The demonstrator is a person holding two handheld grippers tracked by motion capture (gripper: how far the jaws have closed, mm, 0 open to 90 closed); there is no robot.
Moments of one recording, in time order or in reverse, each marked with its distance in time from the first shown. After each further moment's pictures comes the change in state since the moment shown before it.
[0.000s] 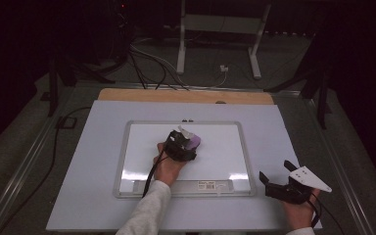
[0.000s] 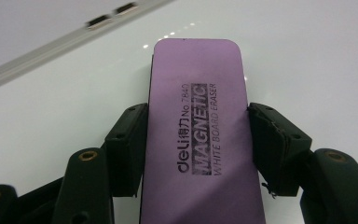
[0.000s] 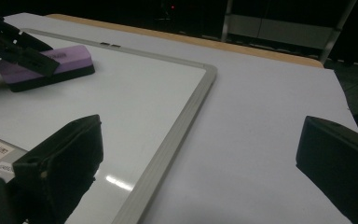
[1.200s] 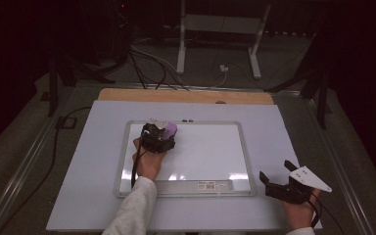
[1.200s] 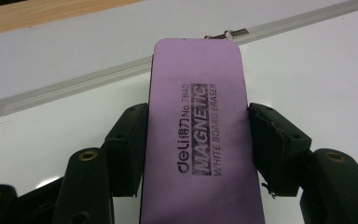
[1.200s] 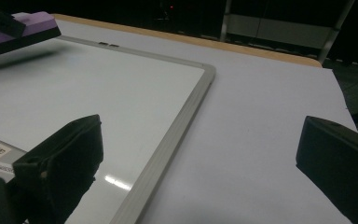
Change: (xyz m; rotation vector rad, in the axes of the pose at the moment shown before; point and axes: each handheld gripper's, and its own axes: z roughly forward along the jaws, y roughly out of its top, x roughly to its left) left arm 0.054 -0.010 -0.034 -0.082 0.116 -0.174; right arm -0.001 0.000 0.000 0.001 -0.004 0.001
